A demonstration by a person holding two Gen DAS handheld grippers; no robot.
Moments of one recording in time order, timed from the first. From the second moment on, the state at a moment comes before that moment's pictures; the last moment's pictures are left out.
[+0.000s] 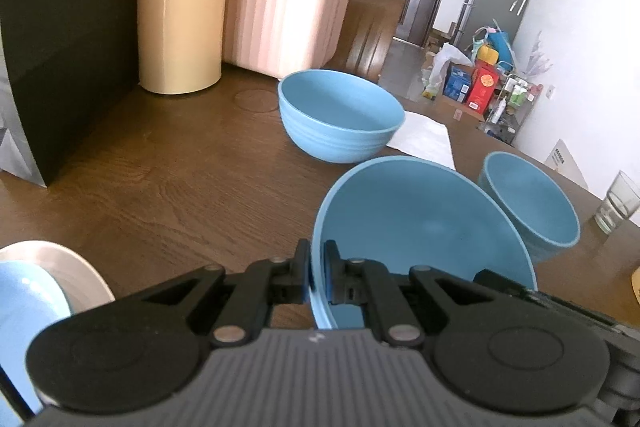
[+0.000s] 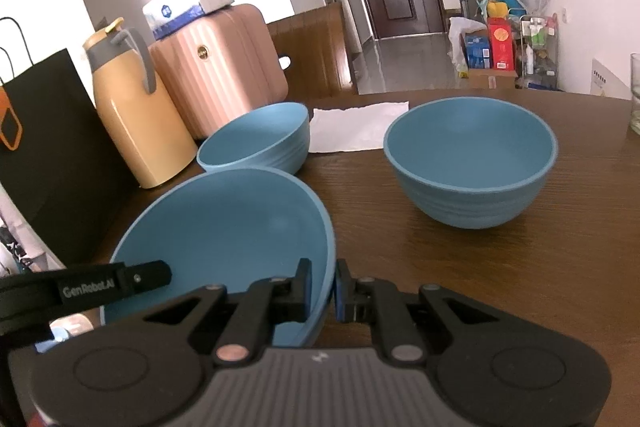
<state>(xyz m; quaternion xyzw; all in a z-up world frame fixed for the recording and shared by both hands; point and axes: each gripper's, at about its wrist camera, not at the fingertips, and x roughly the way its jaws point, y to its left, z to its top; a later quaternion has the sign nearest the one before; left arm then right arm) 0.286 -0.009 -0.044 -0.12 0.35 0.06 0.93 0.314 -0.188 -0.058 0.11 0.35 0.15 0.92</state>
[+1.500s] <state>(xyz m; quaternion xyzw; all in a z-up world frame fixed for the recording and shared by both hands) 0.207 -0.057 -0.068 -0.08 0.42 0.02 0.90 0.218 -0.234 -0.080 0.12 0.38 0.11 0.91</state>
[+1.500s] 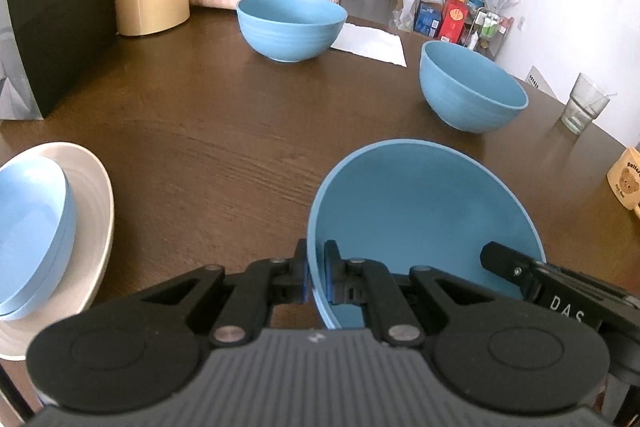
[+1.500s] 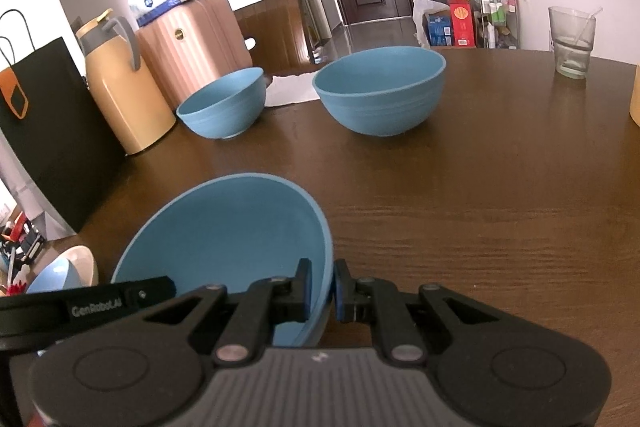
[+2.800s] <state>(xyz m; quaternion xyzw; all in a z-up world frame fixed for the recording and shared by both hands) 0.139 -0.038 -0.025 -0.06 0.28 0.08 0.95 0.192 -0.317 -0.061 0.13 0.27 0.14 0.94</state>
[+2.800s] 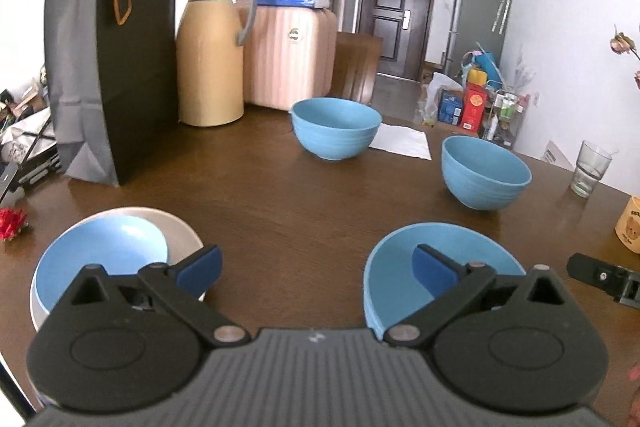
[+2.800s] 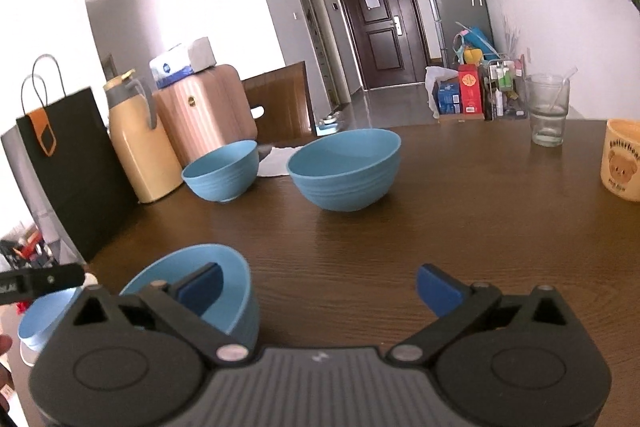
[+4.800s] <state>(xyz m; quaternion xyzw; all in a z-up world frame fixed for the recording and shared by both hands) 0.165 -0.036 0.009 -0.07 0.34 0.07 0.94 0.219 -0.324 -0.048 0.14 0.29 0.11 0.94</state>
